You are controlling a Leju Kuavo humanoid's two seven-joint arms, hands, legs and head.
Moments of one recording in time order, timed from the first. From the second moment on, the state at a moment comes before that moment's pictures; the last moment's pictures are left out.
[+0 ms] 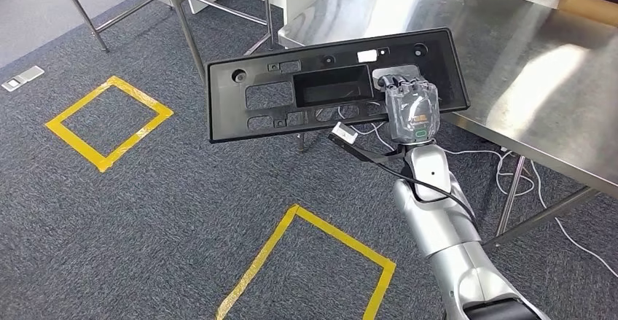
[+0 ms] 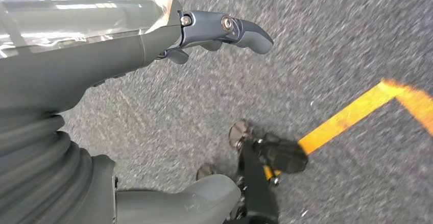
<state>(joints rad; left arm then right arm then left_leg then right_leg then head) -0.08 -0.13 0.68 -0.20 -0.31 0.18 -0.20 -0.64 -0.03 0.25 -1.06 1.49 -0.68 0.02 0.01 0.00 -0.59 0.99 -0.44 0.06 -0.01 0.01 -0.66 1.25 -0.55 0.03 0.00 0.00</state>
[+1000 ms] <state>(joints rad) -0.08 -0.14 0.69 -0.20 -0.35 0.18 -0.20 -0.61 -0.08 0.35 -1.11 1.57 -0.66 0.21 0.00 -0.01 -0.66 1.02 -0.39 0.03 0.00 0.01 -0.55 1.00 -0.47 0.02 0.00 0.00</state>
